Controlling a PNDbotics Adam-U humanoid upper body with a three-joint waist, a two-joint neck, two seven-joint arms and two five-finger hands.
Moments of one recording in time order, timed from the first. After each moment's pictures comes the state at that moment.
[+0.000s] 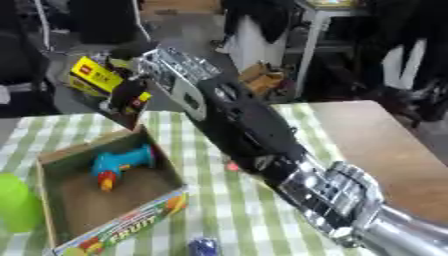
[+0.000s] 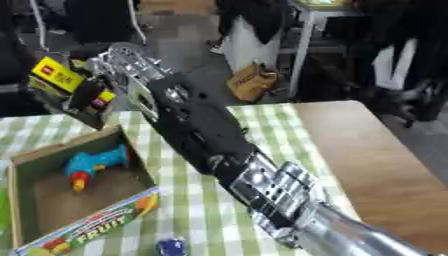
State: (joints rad) left arm -0.55 0.24 0.14 -1.99 -0.06 -0.47 0.51; right arm -1.23 -0.23 0.31 -1.01 1.07 0.11 0.62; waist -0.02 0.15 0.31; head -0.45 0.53
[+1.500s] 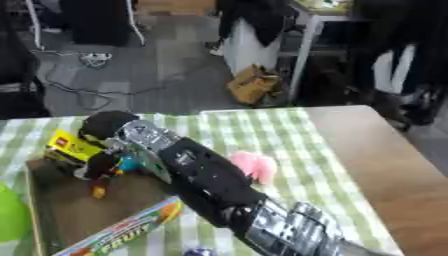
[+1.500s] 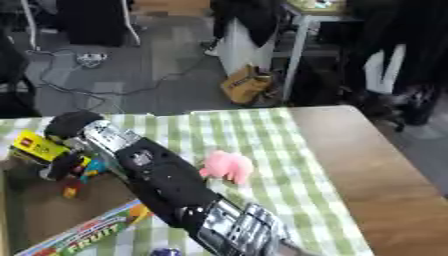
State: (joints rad) left arm -0.58 0.23 0.13 -1.99 -0.05 -0.49 0.50; right arm -1.14 -0.12 0.31 -0.83 1.20 -0.10 0.41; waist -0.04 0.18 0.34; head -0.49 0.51
